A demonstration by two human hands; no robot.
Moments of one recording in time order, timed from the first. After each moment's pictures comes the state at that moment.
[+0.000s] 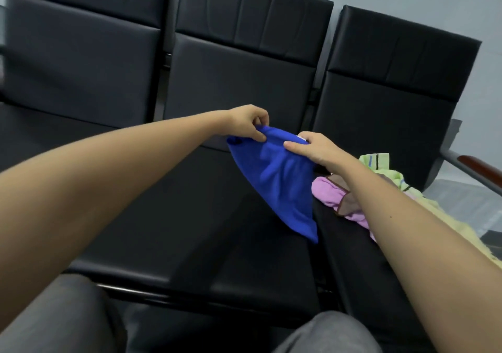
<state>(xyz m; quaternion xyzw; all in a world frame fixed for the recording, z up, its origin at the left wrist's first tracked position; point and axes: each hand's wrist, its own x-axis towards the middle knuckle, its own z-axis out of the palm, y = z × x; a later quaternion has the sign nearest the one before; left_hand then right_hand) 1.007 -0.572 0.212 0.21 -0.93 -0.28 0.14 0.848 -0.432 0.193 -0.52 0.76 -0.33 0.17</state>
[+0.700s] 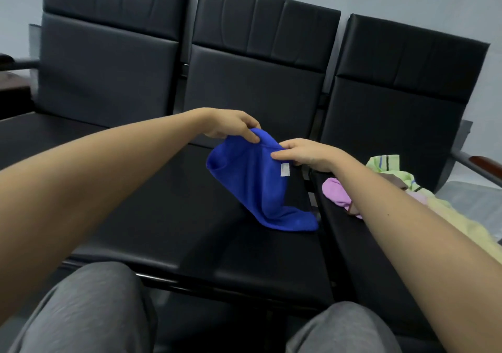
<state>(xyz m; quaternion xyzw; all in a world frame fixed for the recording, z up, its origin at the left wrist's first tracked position) 1.072 -0.574 0.222 0.22 -0.88 -0.43 0.02 0.908 -0.439 0.203 -0.59 0.72 -0.22 0.30</state>
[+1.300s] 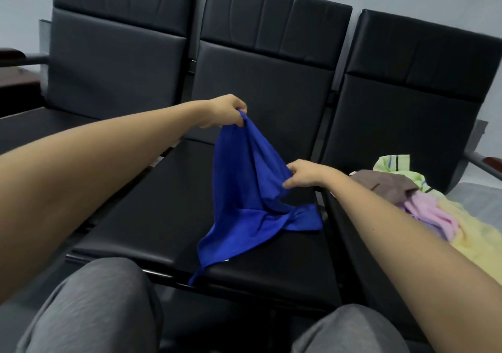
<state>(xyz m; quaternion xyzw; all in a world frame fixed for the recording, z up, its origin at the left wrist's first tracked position) 1.089 -0.596 0.221 0.32 -0.88 -0.31 0.16 0.900 -0.453 0.155 -0.57 0.80 -0.05 0.20</state>
